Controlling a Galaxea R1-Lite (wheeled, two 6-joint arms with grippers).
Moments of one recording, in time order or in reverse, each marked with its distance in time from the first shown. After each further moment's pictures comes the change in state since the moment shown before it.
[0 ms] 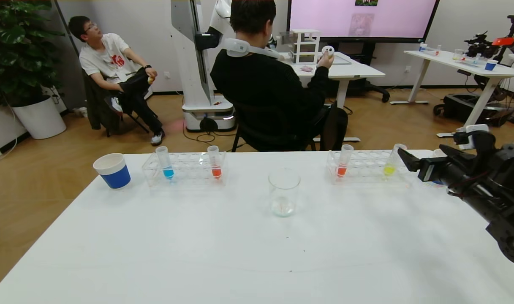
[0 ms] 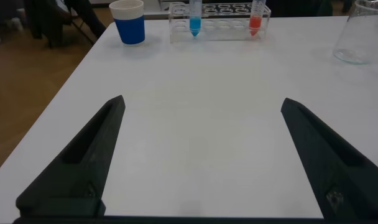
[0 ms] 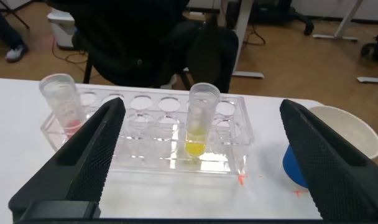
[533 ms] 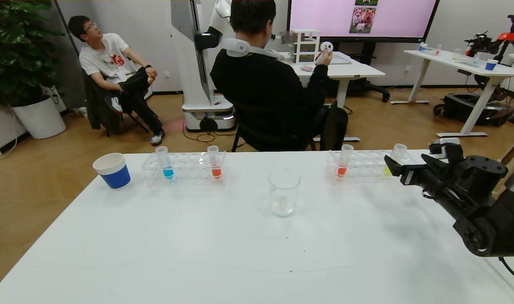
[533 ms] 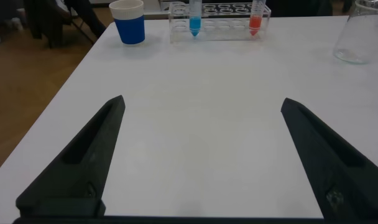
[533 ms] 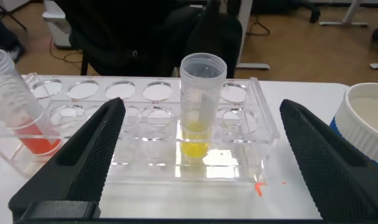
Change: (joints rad) left arm 0.000 0.000 0.000 0.000 0.000 0.000; right arm -0.011 0.239 -0.134 -0.092 -0.001 0.043
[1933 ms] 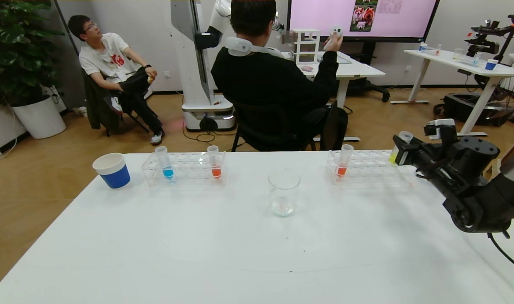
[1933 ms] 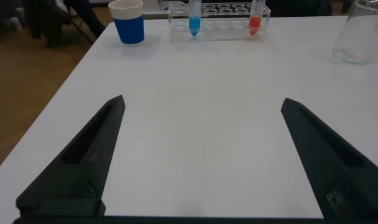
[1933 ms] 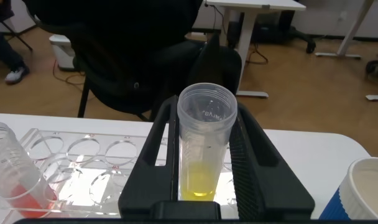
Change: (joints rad) left arm 0.000 0.000 0.000 0.000 0.000 0.000; right arm 0.012 0.004 -0.203 0.097 0.006 -0.019
